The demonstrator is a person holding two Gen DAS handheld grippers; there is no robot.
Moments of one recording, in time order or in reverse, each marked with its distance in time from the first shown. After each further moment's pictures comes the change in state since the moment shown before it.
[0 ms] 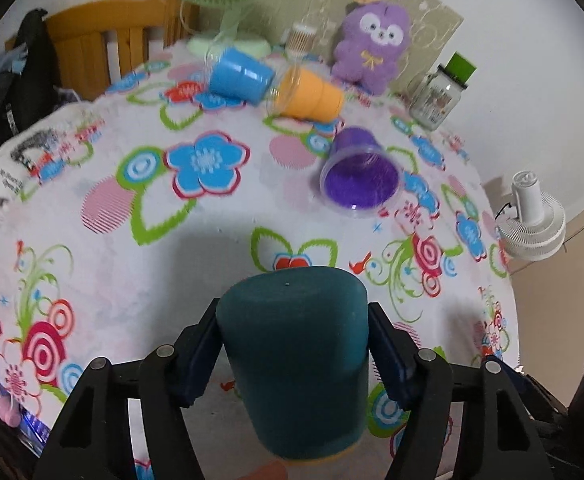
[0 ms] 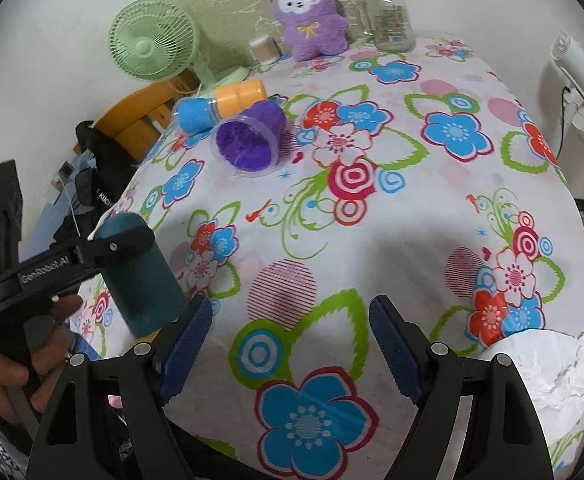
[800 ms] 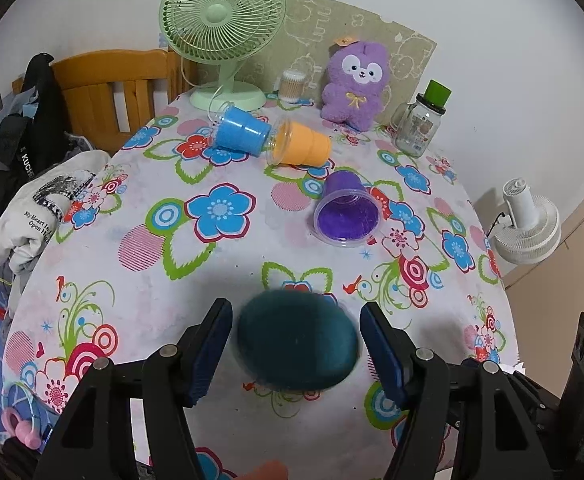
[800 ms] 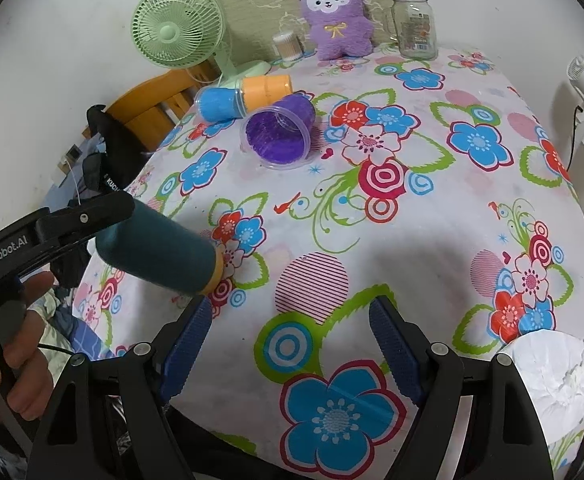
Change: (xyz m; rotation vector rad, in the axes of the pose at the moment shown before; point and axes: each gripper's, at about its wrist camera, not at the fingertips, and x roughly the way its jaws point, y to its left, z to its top) left arm -0.043 -0.010 -0.003 0.073 -0.124 0.030; right arm 0.000 0.023 -0.006 -0.054 0.006 0.000
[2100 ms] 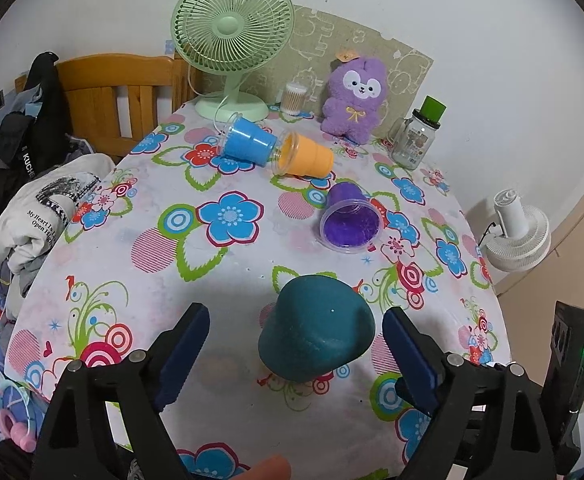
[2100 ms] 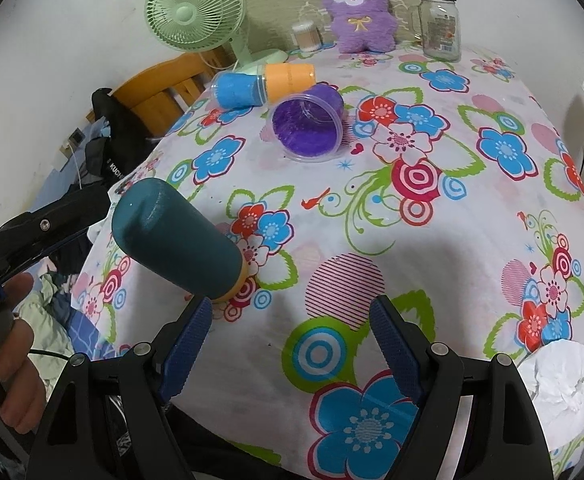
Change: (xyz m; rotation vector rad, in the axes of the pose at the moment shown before) left arm -0.019 0.020 -0.005 -0.013 -0.043 -0.028; right arm 0.017 0.027 0.004 -0.048 0.030 -0.004
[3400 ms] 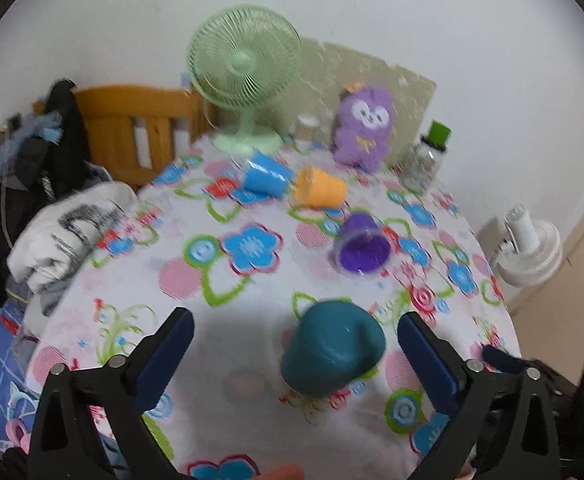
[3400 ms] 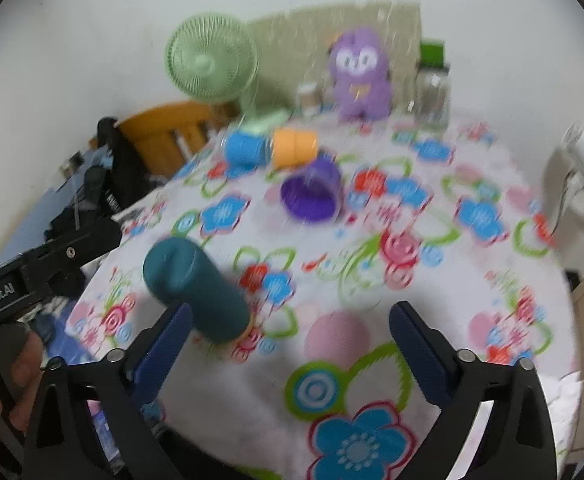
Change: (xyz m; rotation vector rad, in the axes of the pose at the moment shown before) left arm -0.025 0.001 0.000 0.020 -0.135 0.081; right arm -0.044 0.023 0.007 -0.073 -0.233 -0.086
